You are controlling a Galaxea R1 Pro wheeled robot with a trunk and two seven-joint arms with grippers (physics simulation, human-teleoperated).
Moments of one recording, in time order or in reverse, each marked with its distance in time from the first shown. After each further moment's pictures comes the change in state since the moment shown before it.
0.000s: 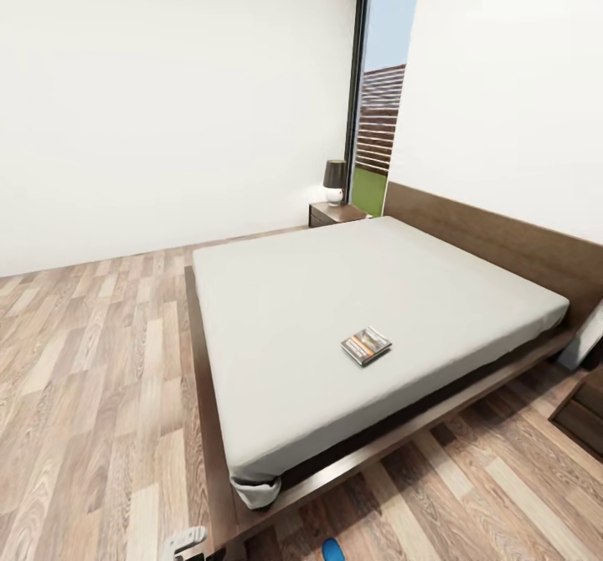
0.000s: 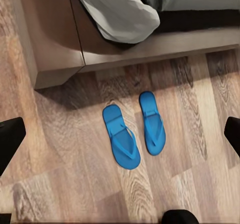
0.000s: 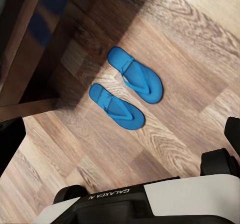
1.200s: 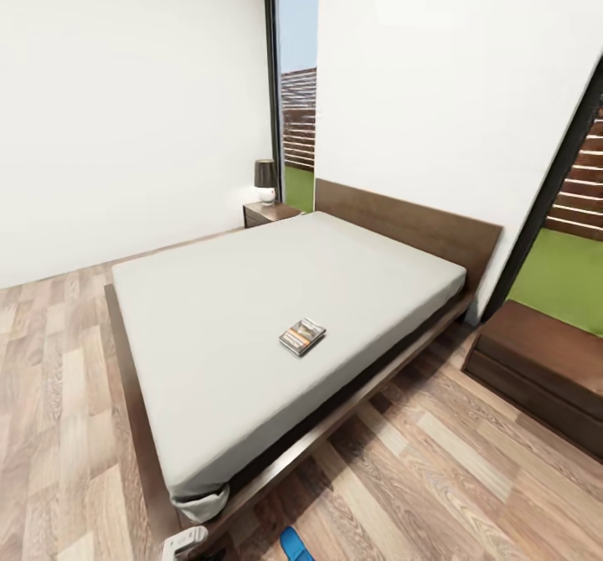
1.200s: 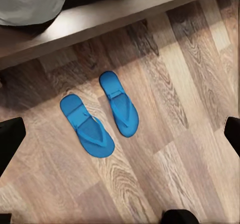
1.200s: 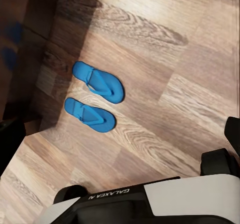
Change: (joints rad) left arm 0.000 0.000 0.000 0.000 -0.001 0.001 0.000; right arm 0.000 0.000 0.000 0.000 0.000 0.000 0.000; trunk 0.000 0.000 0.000
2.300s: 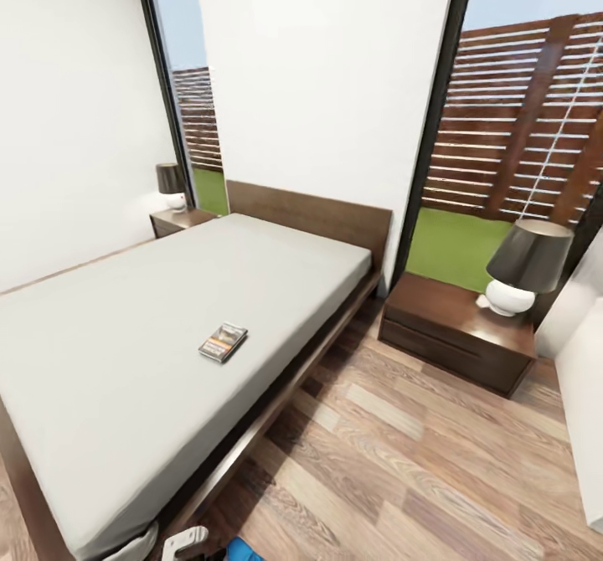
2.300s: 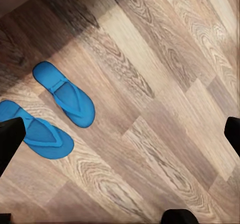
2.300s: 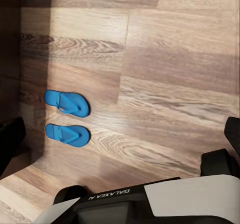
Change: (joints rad) left arm 0.000 -0.001 0.000 0.000 0.000 0.001 -0.001; right arm 0.000 0.000 0.000 -0.002 0.000 0.000 0.000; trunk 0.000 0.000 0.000
